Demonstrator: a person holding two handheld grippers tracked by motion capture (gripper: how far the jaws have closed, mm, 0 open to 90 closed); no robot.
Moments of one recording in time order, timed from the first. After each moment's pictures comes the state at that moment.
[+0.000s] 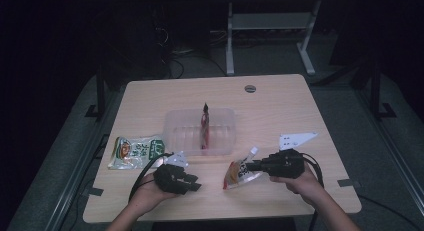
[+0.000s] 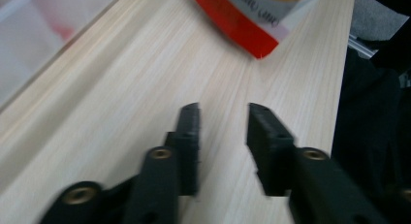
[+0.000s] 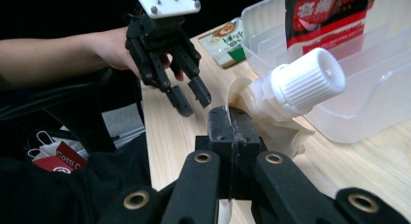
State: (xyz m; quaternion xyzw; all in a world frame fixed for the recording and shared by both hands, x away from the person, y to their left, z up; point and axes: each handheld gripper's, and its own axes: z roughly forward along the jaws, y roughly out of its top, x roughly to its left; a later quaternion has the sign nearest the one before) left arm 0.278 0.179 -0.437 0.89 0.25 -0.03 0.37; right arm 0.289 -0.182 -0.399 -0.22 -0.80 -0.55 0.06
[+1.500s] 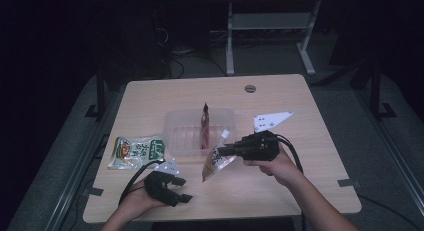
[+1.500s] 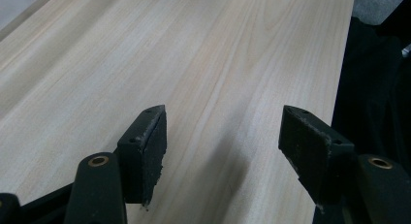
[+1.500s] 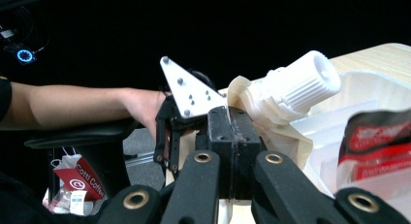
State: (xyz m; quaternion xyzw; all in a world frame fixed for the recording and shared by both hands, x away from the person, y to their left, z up) left arm 0.268 0.201 -0.448 0.91 0.25 -0.04 0.34; right arm 0.314 -0.115 -0.348 -0.13 -0.78 -0.60 0.07
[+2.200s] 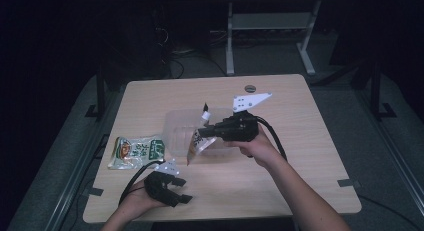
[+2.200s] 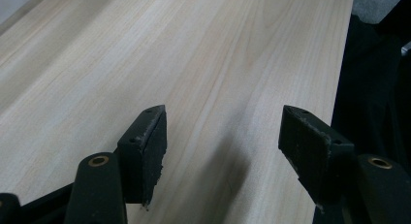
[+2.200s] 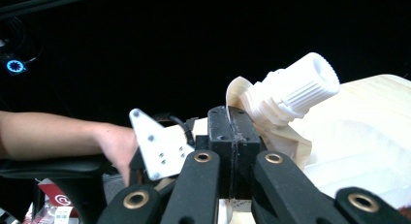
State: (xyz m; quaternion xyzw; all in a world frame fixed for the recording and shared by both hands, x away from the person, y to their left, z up) left arm 0.267 0.201 -0.450 0.90 0.25 -0.04 0.34; right arm 0.351 -0.072 -0.325 -0.12 -0.78 -0.61 0.06
